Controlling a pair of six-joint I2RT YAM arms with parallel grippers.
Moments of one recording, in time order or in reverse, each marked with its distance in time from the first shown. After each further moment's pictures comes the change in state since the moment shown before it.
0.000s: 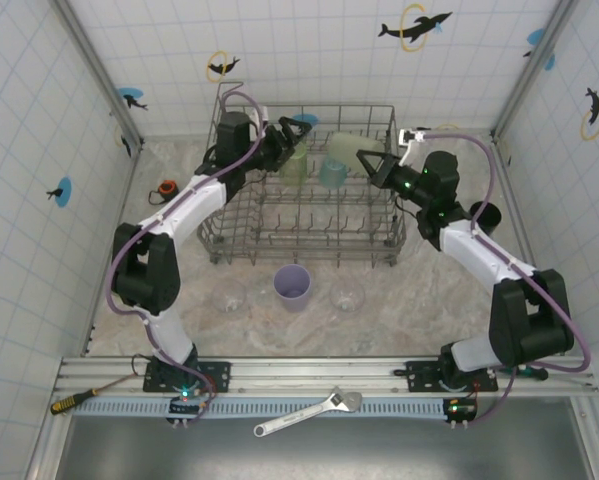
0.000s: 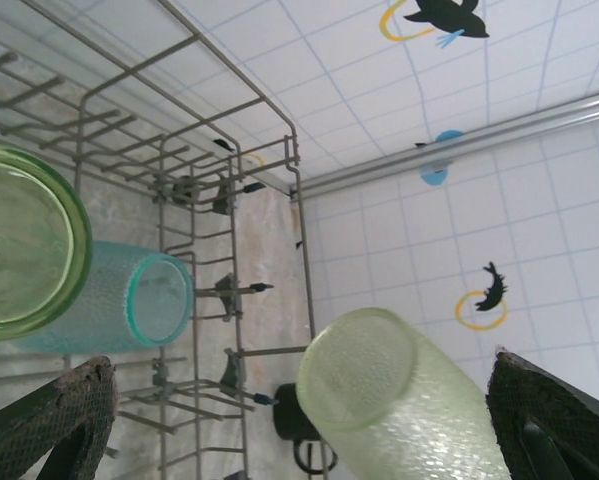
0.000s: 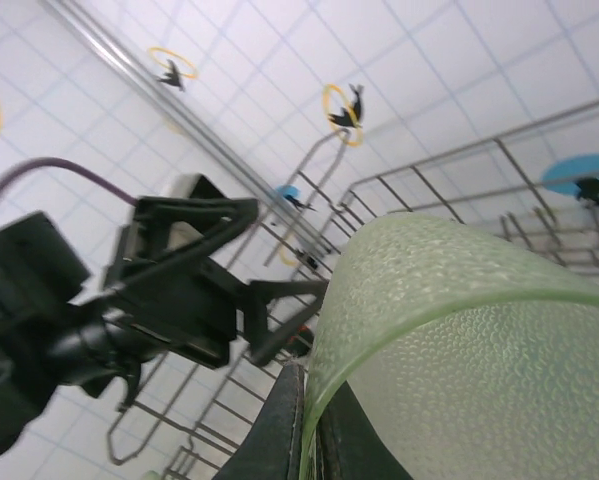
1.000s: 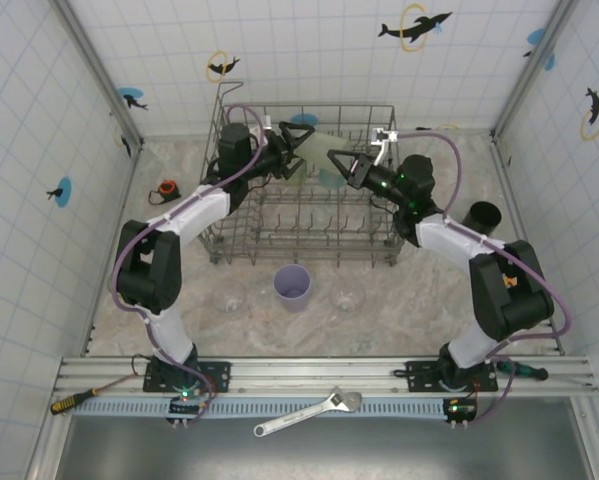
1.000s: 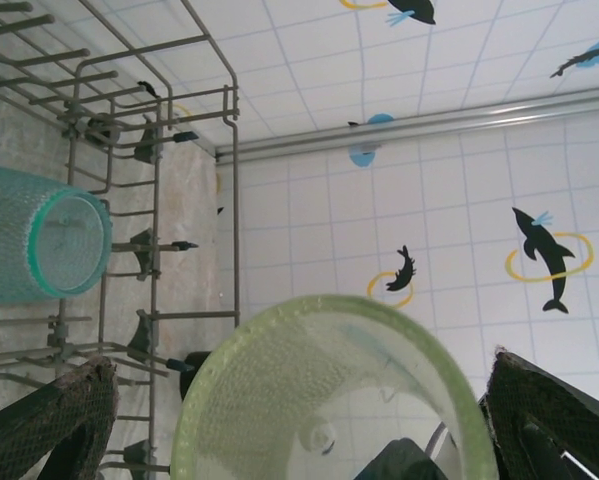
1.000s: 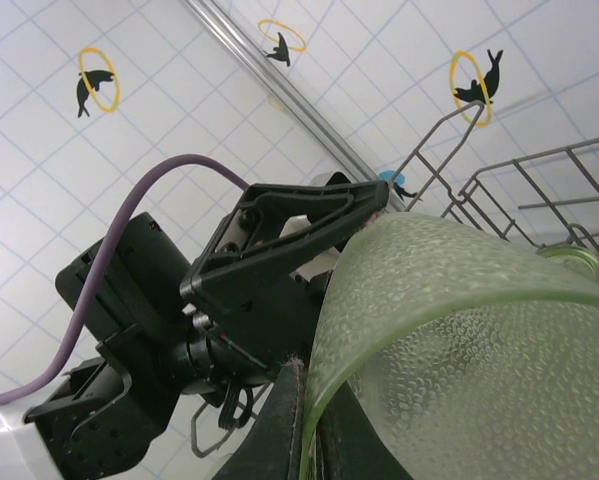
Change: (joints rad) left arm -0.012 0.010 -0.115 0.262 0.099 -0.247; right arm 0.108 0.169 0.049 0.270 -0.051 0.101
